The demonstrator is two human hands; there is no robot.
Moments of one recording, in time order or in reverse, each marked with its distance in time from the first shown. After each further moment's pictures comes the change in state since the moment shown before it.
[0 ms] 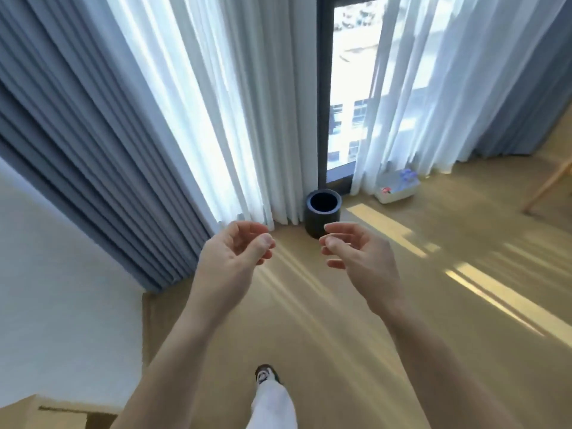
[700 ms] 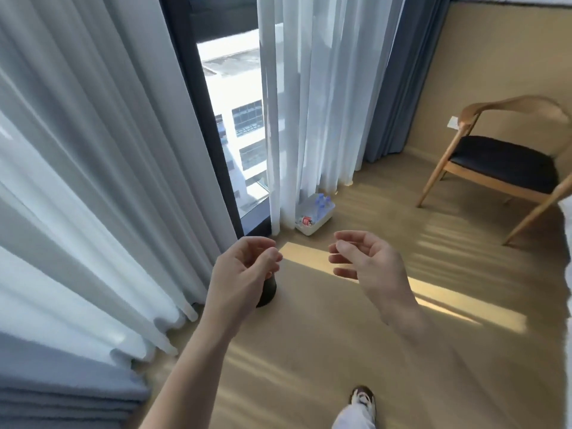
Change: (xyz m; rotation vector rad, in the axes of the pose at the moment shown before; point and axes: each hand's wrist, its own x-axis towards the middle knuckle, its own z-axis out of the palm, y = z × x) left_hand 0.402 0.017 0.163 -0.112 -0.440 -0.015; right_hand 0.345 -0.019 -0.054 0.108 0.521 0.107
